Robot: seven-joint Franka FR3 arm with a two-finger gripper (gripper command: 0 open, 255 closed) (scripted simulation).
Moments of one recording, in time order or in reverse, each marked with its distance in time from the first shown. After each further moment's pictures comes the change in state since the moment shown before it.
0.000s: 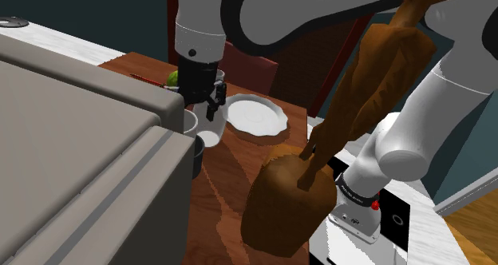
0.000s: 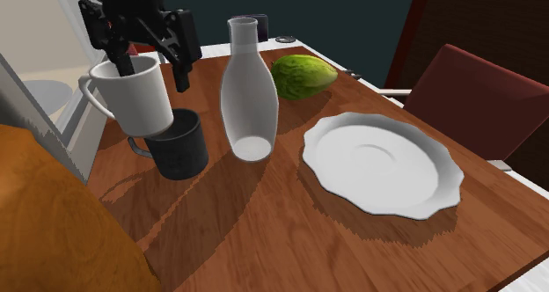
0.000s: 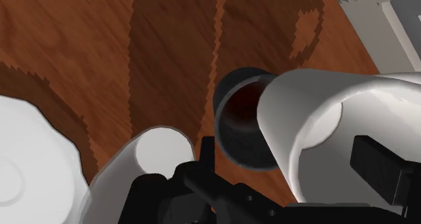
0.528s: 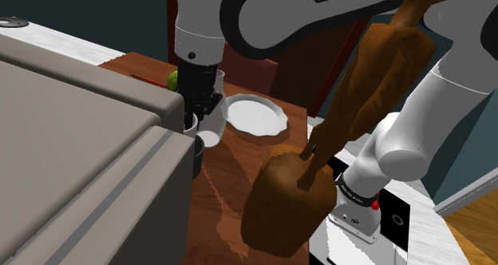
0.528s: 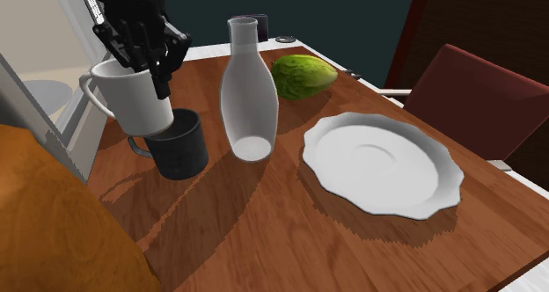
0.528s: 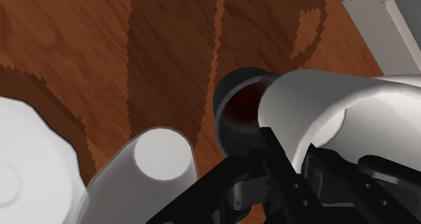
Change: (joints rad) arm 0.001 0.006 0.000 -0.007 -0.004 0.012 0.002
